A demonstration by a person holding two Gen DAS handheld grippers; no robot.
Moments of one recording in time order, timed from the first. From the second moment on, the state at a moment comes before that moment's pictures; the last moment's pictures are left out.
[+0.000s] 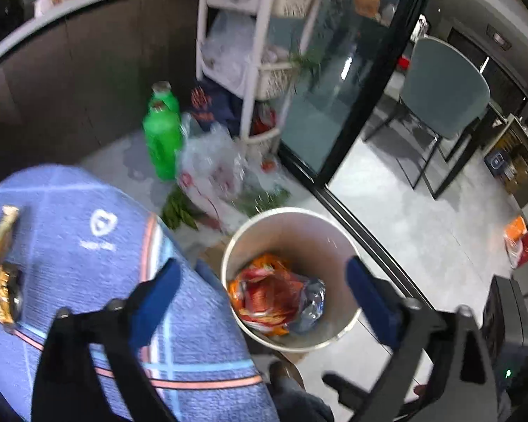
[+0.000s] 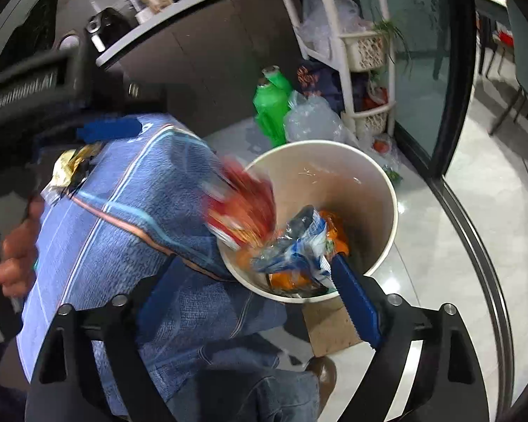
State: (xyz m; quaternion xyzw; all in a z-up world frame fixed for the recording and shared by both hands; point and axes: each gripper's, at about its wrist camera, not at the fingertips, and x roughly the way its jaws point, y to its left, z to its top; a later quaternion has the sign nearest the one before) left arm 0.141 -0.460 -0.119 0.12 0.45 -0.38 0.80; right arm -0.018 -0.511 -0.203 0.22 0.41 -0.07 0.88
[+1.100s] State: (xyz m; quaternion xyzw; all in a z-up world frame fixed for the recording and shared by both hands) left arm 0.097 -0.227 -0.019 0.04 0.42 -0.25 0.87; right arm -0.019 -0.390 -0.083 0.13 0.35 0.00 0.93
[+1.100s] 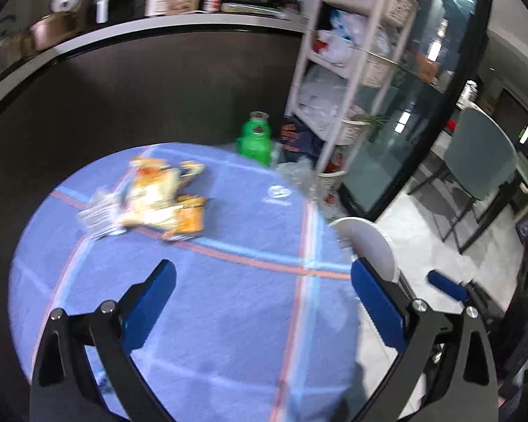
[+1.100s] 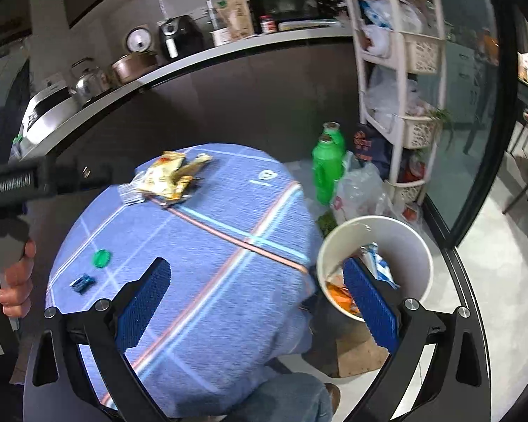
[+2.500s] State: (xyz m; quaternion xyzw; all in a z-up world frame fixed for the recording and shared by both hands) left arm 0.270 -0.044 -0.106 -0.04 0.46 -0.21 0.86; right arm 0.260 -0.255 -0.115 0.12 0.43 0.07 0.89
